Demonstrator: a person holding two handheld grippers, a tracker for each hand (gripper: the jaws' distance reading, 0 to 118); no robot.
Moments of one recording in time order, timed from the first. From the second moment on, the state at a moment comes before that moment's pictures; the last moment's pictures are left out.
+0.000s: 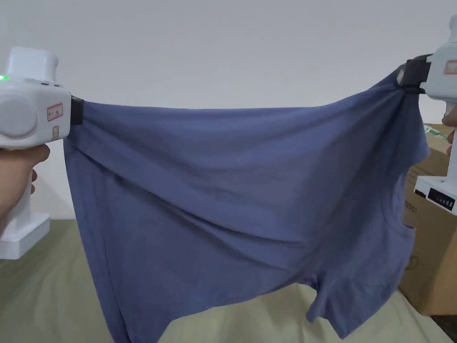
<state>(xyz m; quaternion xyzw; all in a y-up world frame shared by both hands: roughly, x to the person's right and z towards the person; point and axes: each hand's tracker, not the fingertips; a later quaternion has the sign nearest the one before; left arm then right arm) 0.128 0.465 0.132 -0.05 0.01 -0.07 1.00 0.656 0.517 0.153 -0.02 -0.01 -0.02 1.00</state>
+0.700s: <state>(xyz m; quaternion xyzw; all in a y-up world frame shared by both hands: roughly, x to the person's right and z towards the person) 0.134 0.315 0.171 -0.14 -0.01 -0.08 0.99 0.676 0.361 0.222 -0.12 -0.01 -0.03 0.99</state>
